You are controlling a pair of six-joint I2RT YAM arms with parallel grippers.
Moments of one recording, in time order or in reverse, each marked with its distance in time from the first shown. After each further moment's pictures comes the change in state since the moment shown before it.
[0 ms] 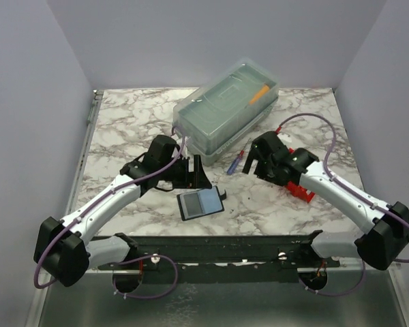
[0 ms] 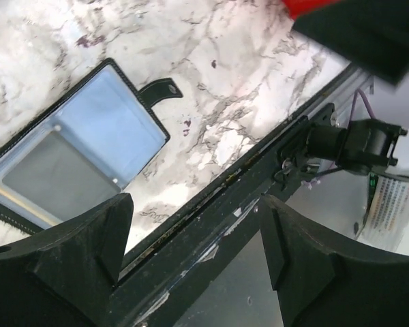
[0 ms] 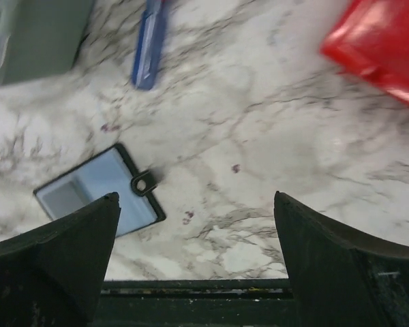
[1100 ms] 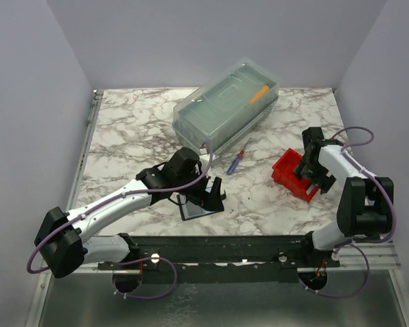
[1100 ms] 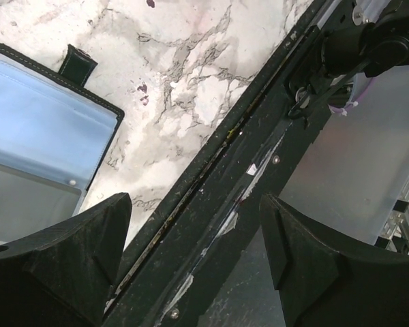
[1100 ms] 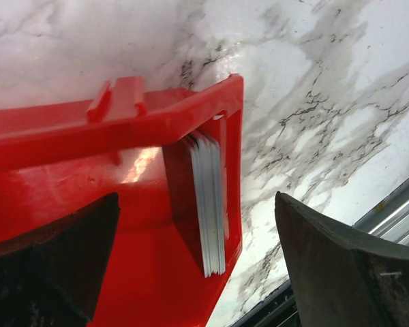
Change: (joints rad) left arm -0.257 0.026 0.016 0.007 -0.025 0.186; right arm -0.709 0.236 -0.062 -0.123 0.154 -0.163
